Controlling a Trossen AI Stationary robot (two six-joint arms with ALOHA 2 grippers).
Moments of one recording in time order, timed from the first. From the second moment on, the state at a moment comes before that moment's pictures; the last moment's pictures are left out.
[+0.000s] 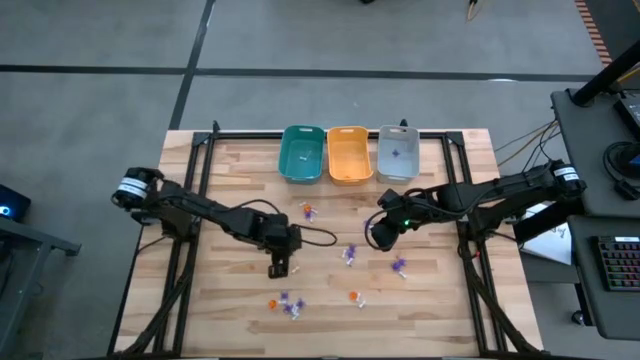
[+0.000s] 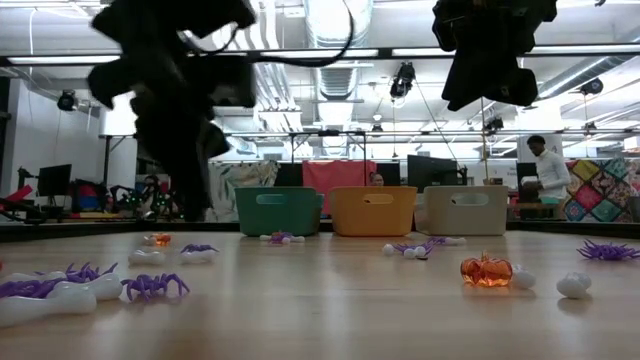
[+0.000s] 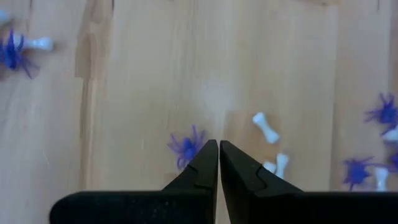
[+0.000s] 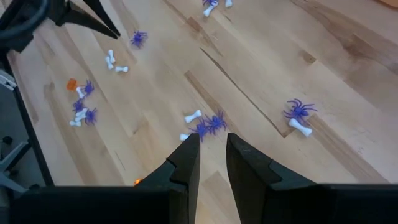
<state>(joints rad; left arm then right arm) -0.22 1.59 0.91 -0.46 -0.02 -0.32 0.15 1.24 0.94 -0.59 0.08 0.89</state>
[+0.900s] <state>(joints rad) -0.22 1.49 0.63 -0.08 -0.08 -0.44 0.14 1.24 0.94 -0.59 0.14 0.82</state>
